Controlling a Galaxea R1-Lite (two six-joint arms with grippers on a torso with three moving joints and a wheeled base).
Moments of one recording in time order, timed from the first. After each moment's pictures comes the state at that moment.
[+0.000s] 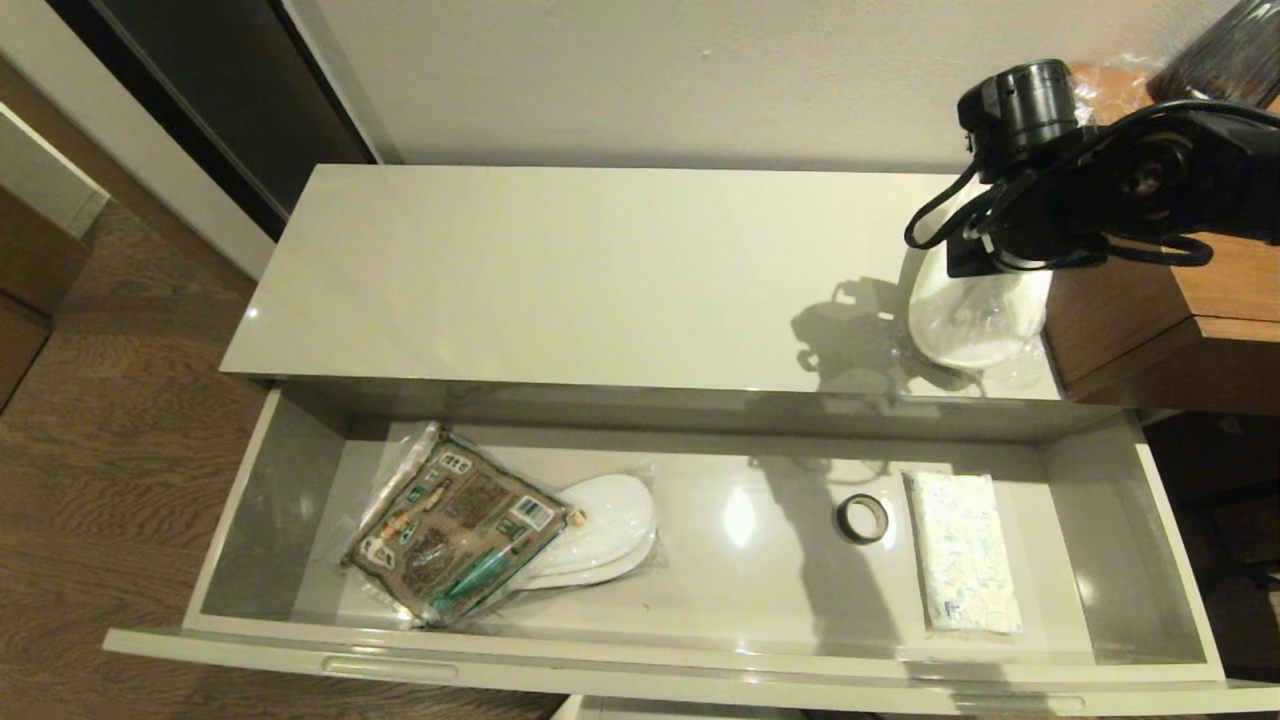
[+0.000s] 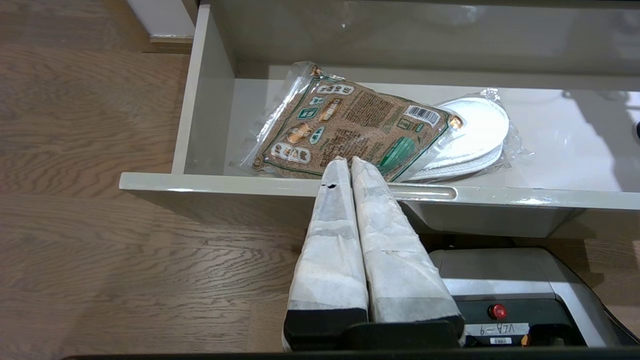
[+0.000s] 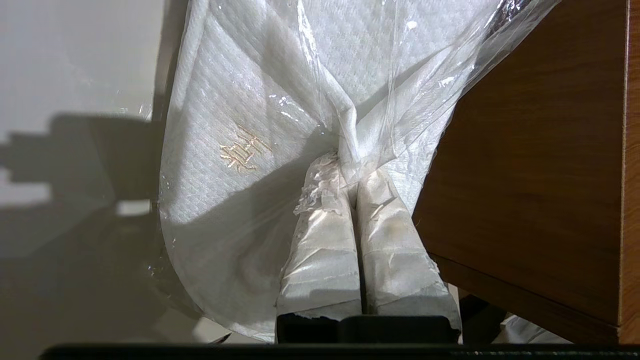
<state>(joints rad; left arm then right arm) 0.00 0.00 0.00 -0.01 -0.01 -0.02 0.28 2.02 -1.95 0.47 -0.82 0.11</state>
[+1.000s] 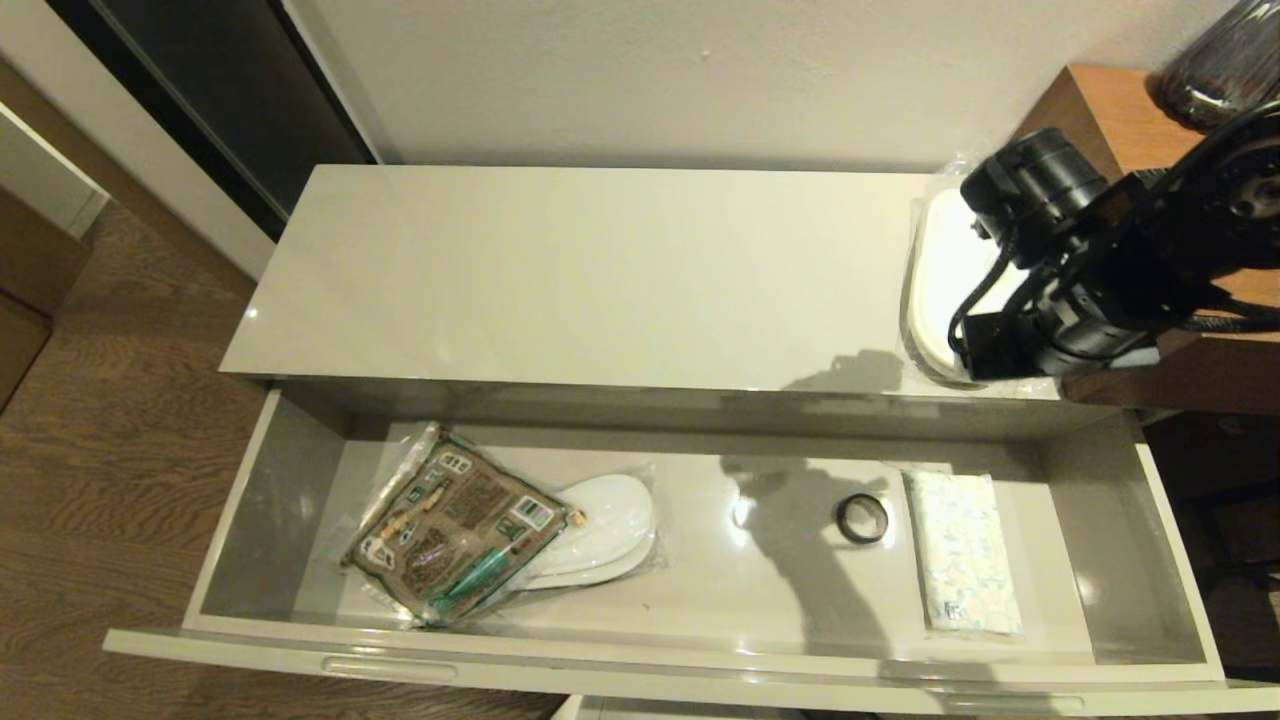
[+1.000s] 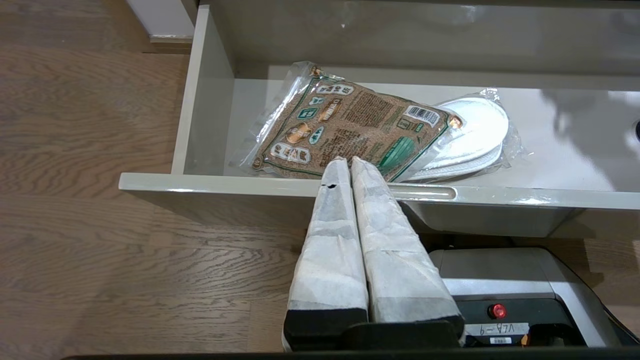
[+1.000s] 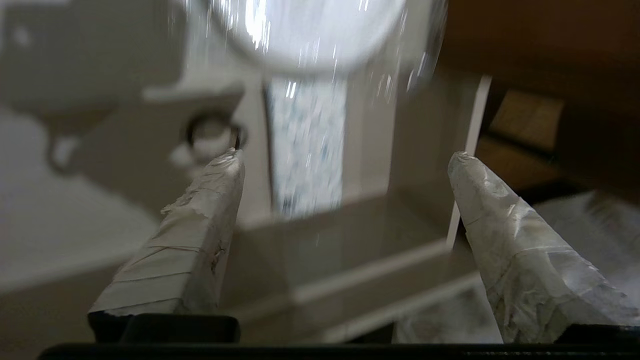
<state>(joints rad) 0.00 0.00 0.00 -0.01 -0.01 -0.02 0.41 1.79 -1.62 0.83 -0.66 0.37</state>
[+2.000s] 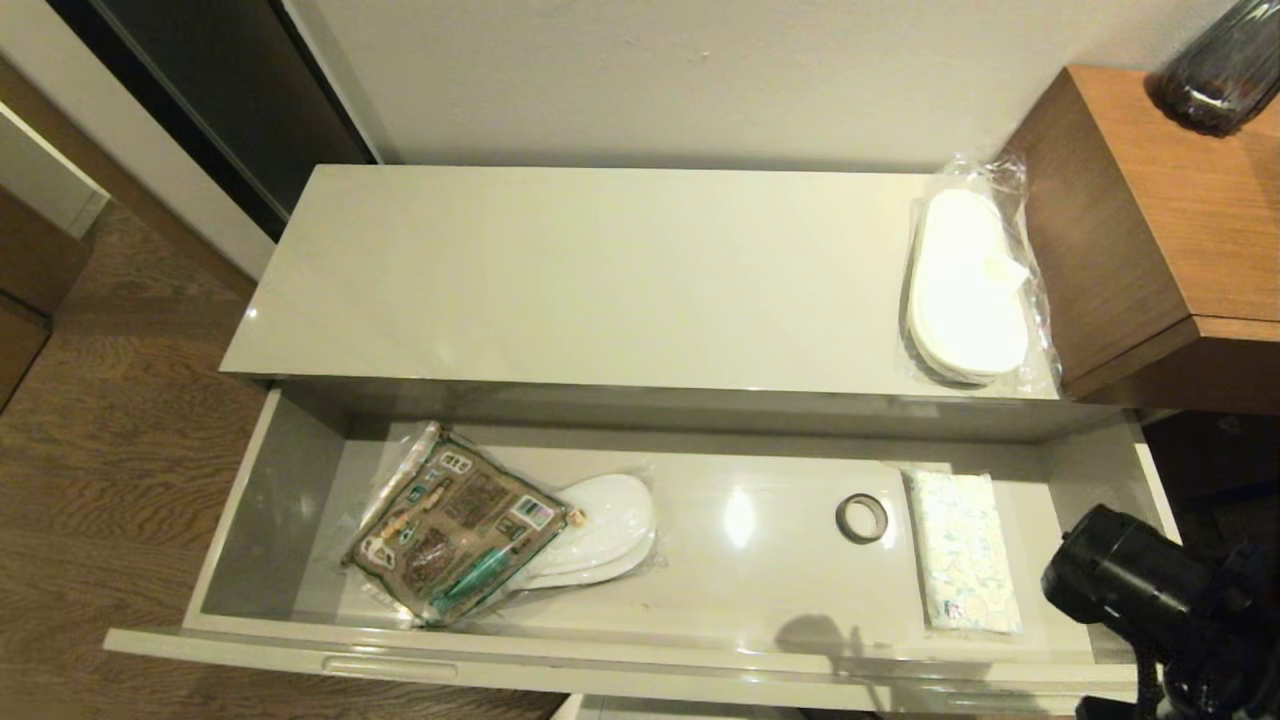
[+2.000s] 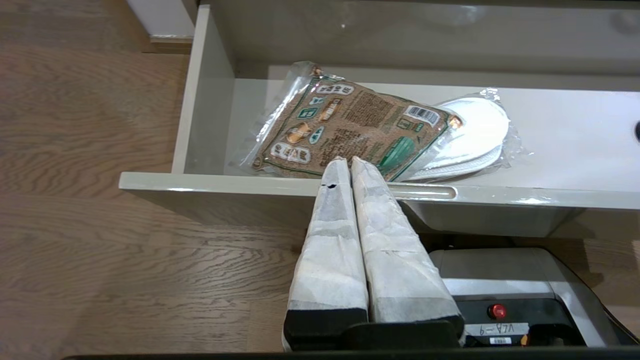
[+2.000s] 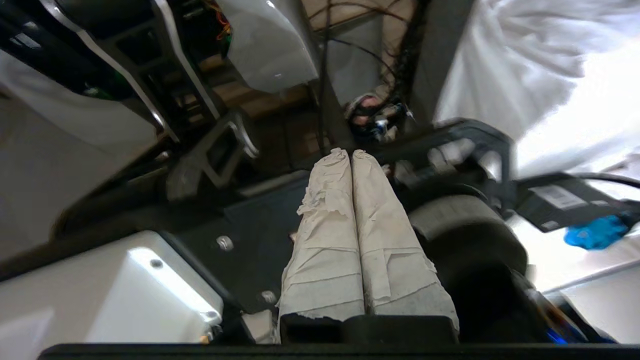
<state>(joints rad) 0.00 0.00 0.00 -0.01 -0.01 -0.02 0.52 1.56 -0.72 0.78 -0.14 0.83</state>
